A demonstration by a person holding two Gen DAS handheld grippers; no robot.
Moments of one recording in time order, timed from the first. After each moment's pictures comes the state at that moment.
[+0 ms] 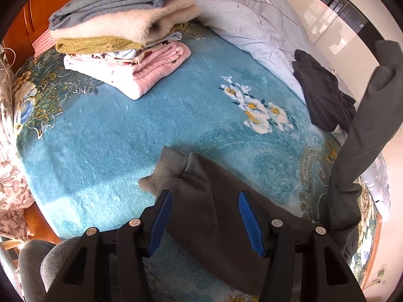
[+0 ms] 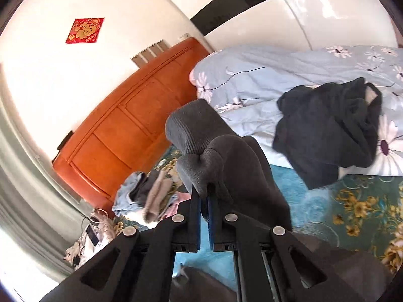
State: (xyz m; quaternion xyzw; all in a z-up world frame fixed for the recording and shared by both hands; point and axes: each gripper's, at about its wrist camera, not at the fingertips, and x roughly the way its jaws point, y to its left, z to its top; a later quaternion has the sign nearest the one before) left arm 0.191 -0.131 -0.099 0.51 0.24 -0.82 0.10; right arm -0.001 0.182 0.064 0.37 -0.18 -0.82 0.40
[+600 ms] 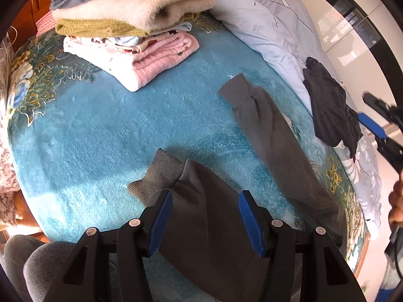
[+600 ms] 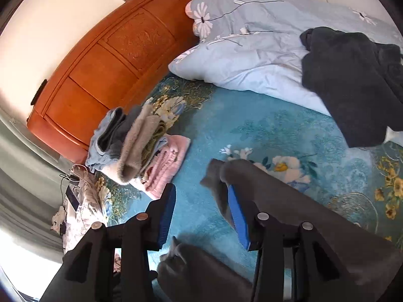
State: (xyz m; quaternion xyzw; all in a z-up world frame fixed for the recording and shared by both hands) left arm 0.162 -0.143 -0.131 0.53 0.31 -0.78 0.11; right arm -0.013 0.086 -0.037 0.51 -0.10 -0.77 0.37
